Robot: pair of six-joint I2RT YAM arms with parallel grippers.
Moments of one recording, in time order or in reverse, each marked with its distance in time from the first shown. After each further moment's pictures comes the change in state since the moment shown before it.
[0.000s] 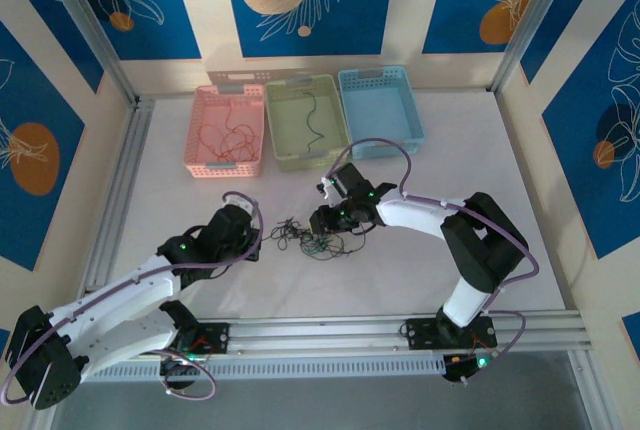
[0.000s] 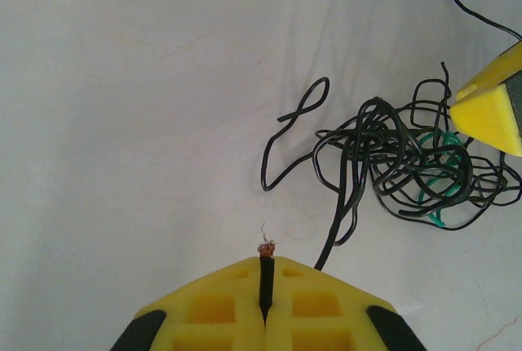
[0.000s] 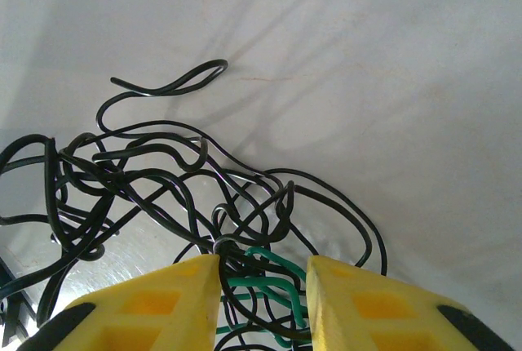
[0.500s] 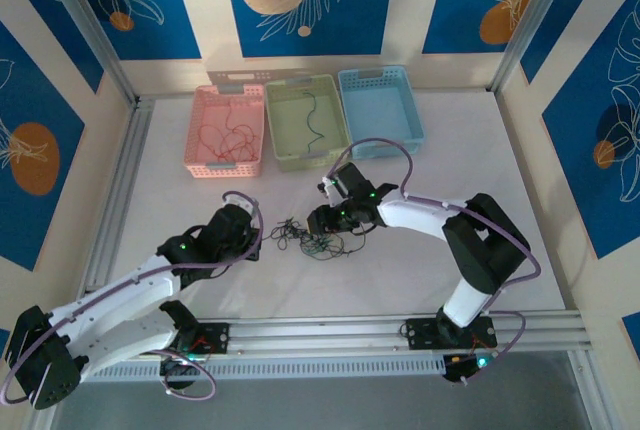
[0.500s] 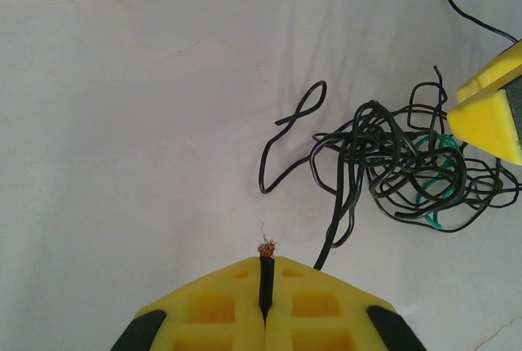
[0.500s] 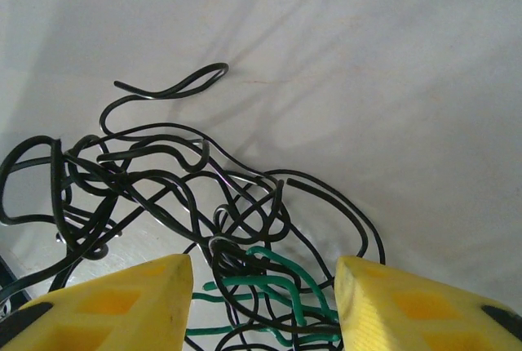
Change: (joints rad) left arm -0.003 0.000 0.005 0.000 -0.002 0.000; right arm -0.001 -0.007 -0.006 0.008 0.003 0.007
